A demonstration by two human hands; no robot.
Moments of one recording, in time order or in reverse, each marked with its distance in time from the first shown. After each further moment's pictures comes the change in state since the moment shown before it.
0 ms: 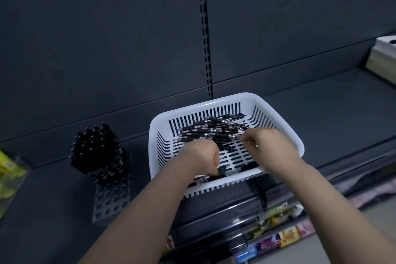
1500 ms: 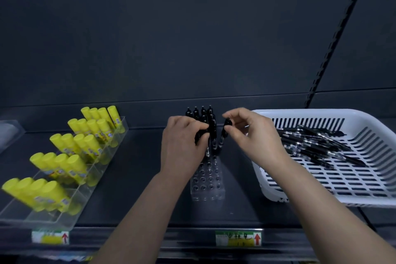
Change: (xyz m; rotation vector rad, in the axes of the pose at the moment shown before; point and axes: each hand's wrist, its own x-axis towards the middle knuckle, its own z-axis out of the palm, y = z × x) left_hand -0.161 -0.176 0.019 -0.191 1.120 -0.331; right_hand 0.031 -0.237 0.049 0.606 0.106 -0.406
